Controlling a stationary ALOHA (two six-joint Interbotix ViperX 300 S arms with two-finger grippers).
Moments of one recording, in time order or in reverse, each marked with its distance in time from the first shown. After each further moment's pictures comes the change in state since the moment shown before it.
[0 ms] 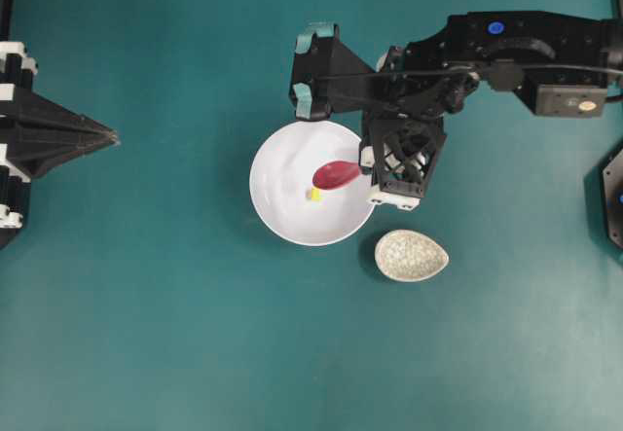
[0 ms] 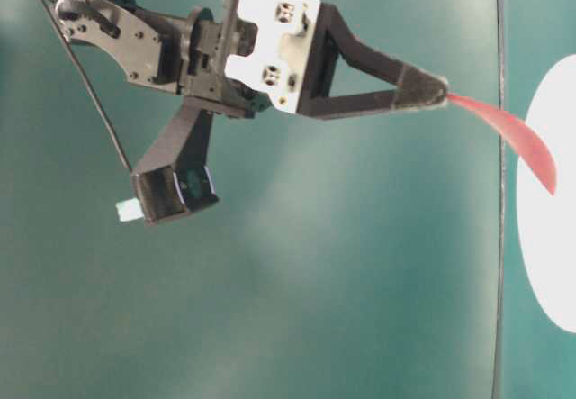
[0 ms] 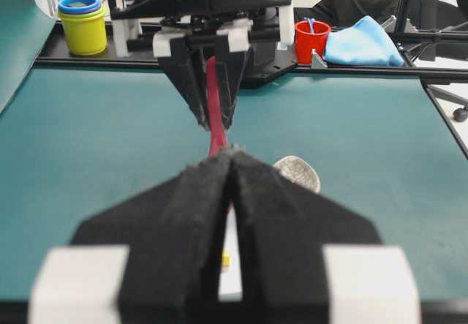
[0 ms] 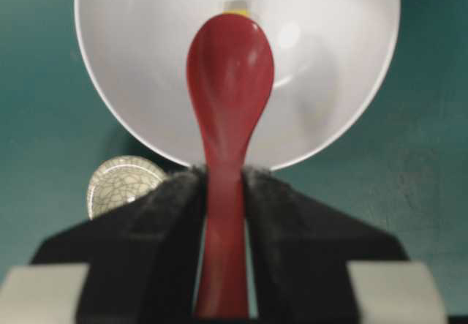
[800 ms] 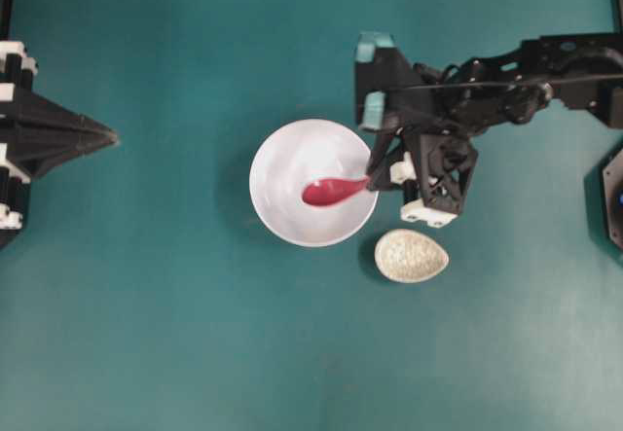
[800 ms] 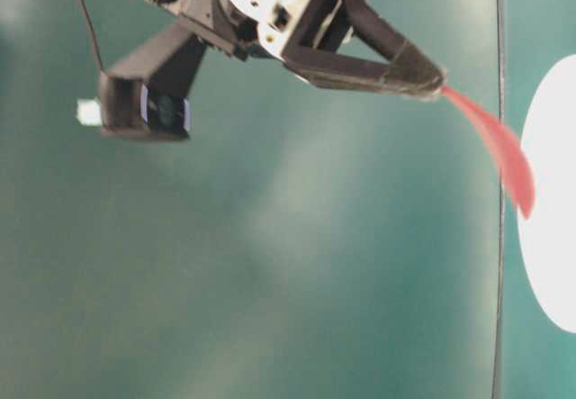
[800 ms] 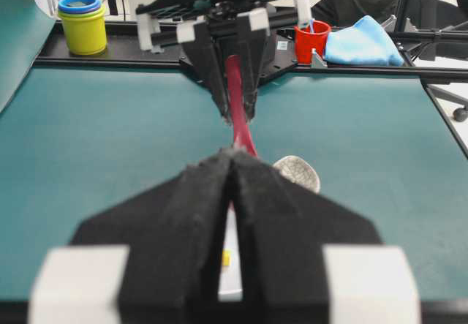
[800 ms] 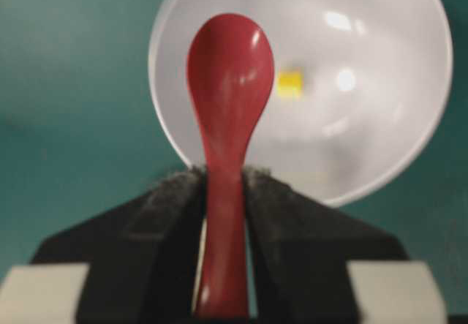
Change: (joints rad) left arm 0.000 0.000 0.000 0.000 0.000 0.000; right arm -0.002 -0.161 0.250 0.222 -0.365 -0.221
